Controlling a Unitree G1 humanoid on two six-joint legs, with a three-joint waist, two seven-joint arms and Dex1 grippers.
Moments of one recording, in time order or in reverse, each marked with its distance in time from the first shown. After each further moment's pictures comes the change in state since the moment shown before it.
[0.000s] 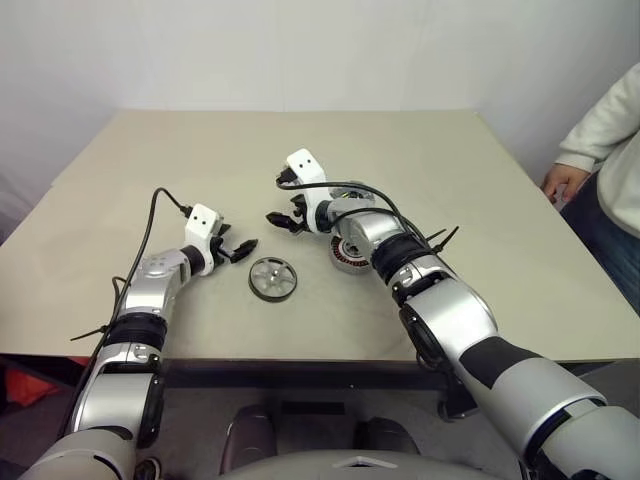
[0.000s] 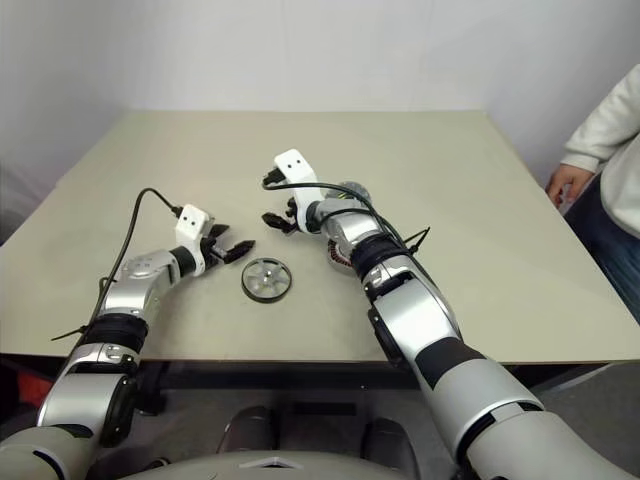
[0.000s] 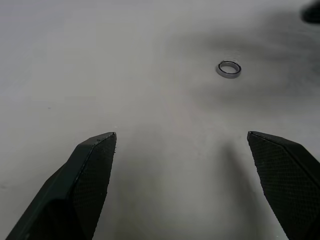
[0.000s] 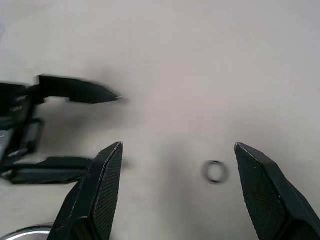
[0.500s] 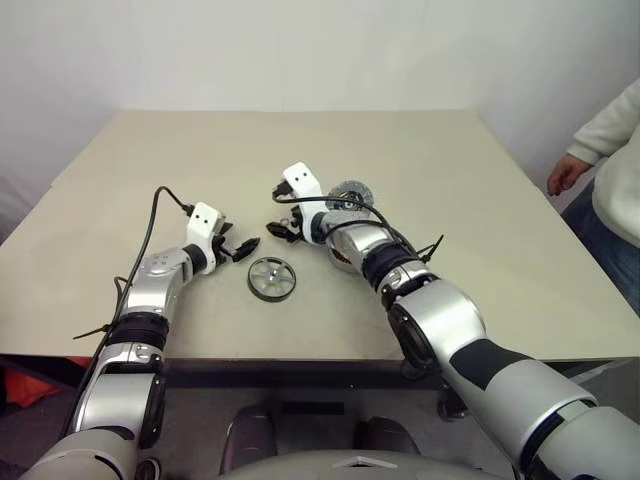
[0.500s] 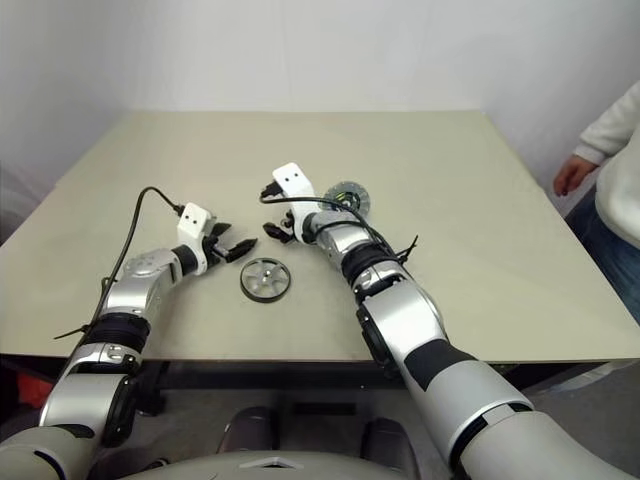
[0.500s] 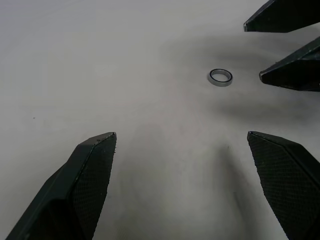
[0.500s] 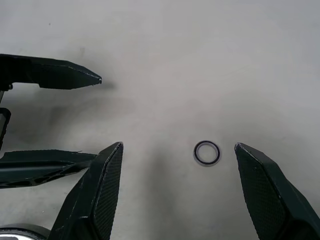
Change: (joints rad) left arm -0.004 -0.008 -0.001 -0.019 0.000 0.014 0.001; right arm -0.011 0.065 -0.107 0.152 -0.128 -0.108 -0.032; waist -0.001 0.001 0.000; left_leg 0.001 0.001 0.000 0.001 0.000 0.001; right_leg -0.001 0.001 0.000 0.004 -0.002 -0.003
